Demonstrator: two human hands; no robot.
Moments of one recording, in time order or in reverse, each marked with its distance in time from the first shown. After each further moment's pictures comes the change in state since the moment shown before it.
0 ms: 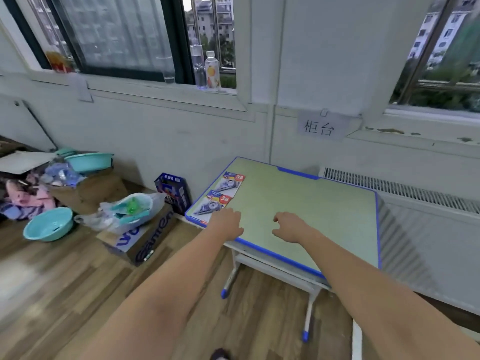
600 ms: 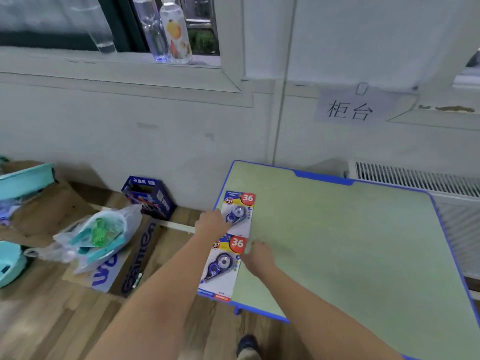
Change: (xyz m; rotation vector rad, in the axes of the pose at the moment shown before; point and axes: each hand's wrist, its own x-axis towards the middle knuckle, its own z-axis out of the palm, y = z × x) left_hand 0.283 -0.152 0.030 -0.278 -0.160 -0.147; right_hand 0.241 -0.117 0.052 0.374 -0.003 0.359
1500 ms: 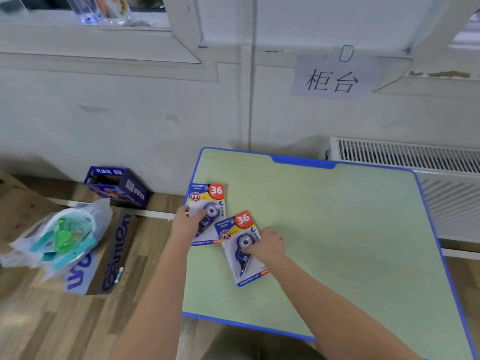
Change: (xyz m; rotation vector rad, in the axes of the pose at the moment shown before) left_hand 0.029 0.024 0.016 -0.962 0.082 -0.294; right_hand 0.058 0.067 -0.029 0.184 -0.034 0.317
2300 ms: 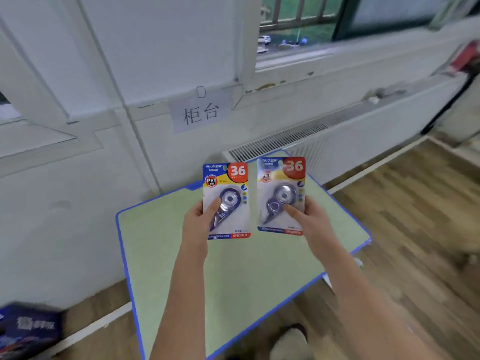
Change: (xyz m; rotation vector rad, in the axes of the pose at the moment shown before) left_hand -0.109 0.097 0.046 -0.290 -0.778 0.428; right_hand -0.164 0.070 -0.104 1.180 0.769 -0.143
